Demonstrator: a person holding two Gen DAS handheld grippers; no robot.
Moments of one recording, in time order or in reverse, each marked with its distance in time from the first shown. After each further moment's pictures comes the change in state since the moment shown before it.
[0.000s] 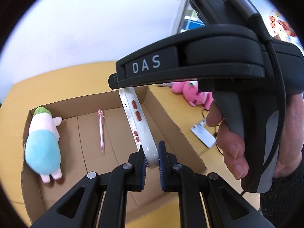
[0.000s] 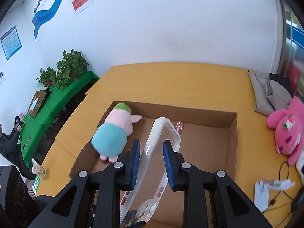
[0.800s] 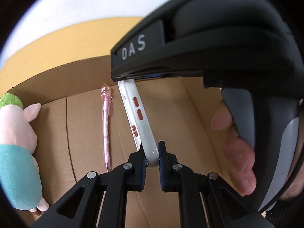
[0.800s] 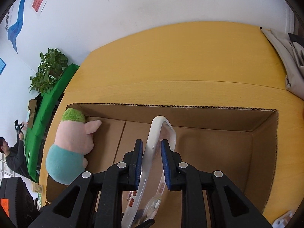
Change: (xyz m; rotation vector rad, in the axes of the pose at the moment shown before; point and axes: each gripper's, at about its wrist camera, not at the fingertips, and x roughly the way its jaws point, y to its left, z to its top) left arm 0.162 0.065 0.018 -0.108 0.292 0.107; right arm 0.177 -0.103 0.024 0.168 0.199 0.098
